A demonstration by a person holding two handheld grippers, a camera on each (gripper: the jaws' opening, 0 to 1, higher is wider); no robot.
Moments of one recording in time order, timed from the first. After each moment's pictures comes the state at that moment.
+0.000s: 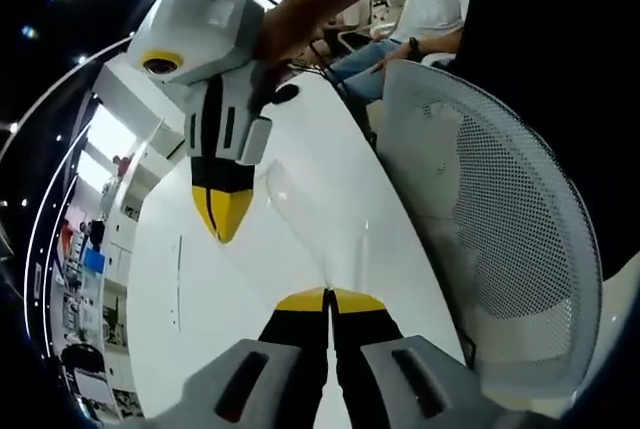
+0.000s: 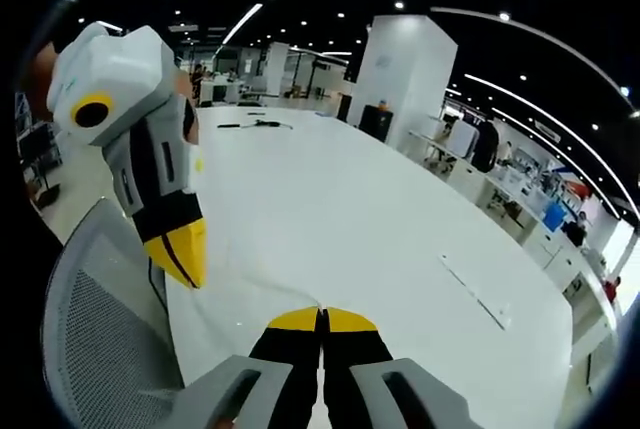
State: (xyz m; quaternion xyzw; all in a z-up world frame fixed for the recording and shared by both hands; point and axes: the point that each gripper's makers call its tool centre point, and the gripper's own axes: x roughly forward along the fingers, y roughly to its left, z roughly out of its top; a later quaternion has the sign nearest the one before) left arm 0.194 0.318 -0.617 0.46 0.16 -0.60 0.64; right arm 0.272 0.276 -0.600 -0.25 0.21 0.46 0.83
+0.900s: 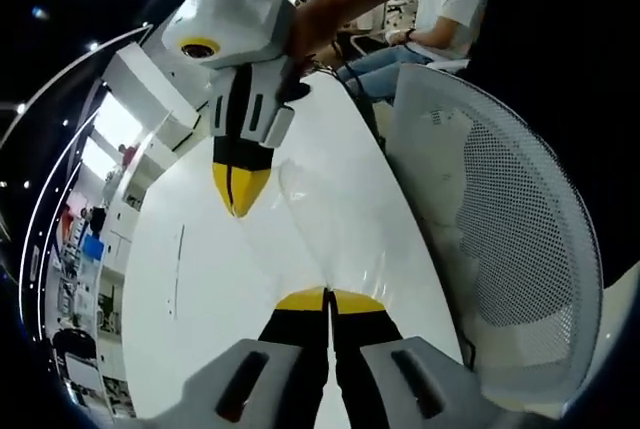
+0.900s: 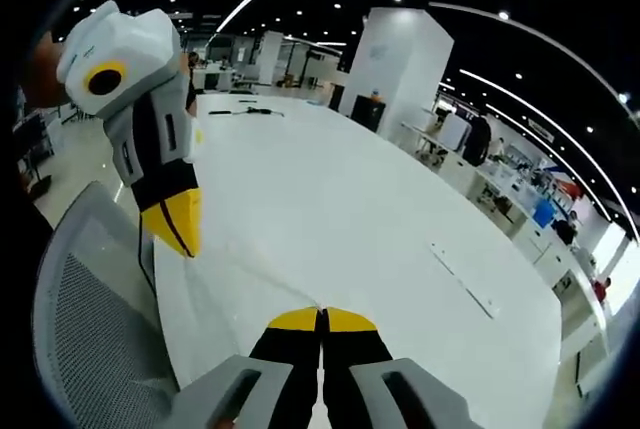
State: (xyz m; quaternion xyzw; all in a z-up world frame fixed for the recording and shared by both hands) left arm 0.202 0.323 -0.616 0.45 0.16 -0.58 0.65; right arm 0.274 0.260 -0.612 -0.26 0.23 0.44 0.83
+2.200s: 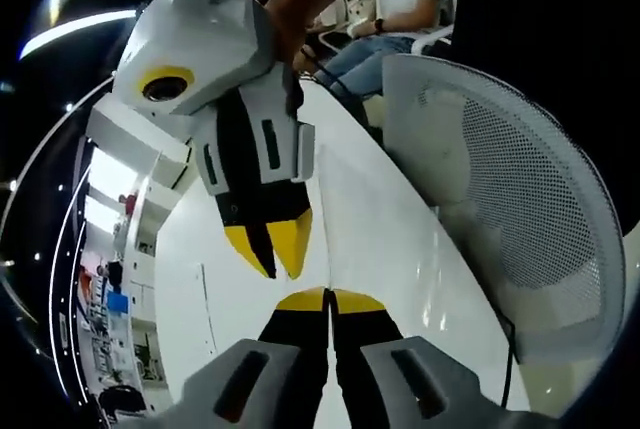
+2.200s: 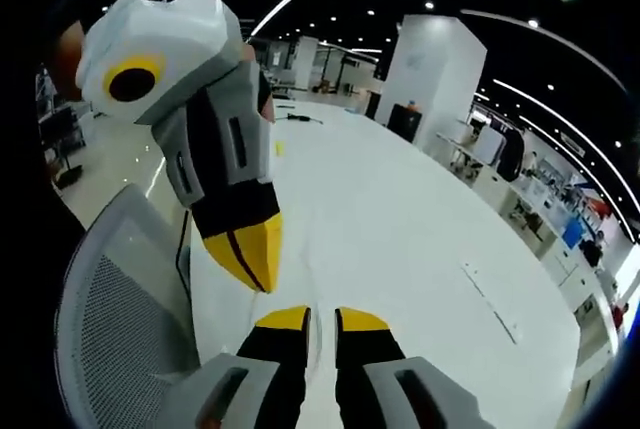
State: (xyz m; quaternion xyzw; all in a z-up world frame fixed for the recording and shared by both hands) left arm 0.210 0.294 -0.602 0.52 0.09 -0.60 0.60; right arm 0.248 0.289 -0.605 -0.27 0.22 0.51 0.79
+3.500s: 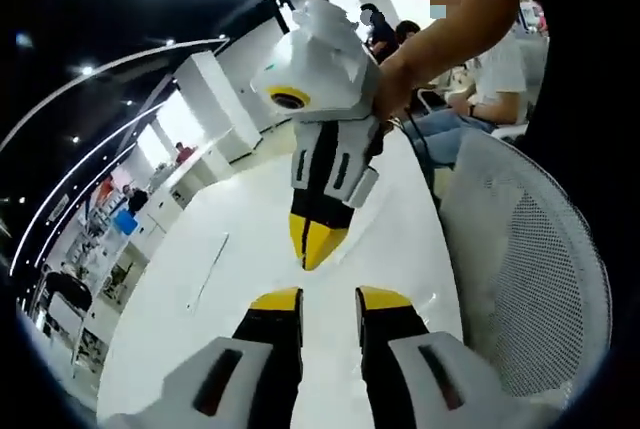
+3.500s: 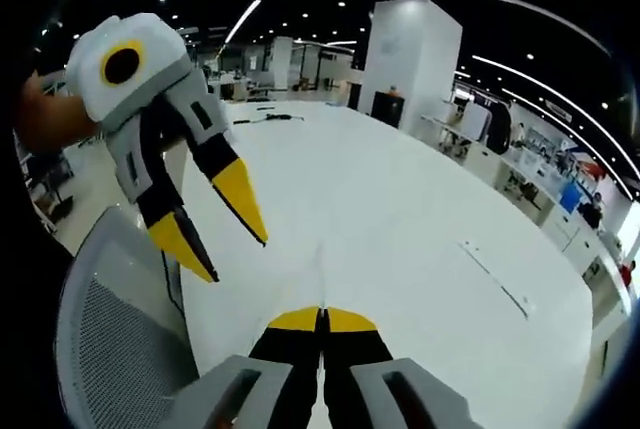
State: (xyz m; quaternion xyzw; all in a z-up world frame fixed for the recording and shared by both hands) left arm 0.227 0.327 -0.580 0.30 0.11 -0.52 0.79; right arm 0.271 0.288 -0.616 -0.21 0.25 0.47 0.82
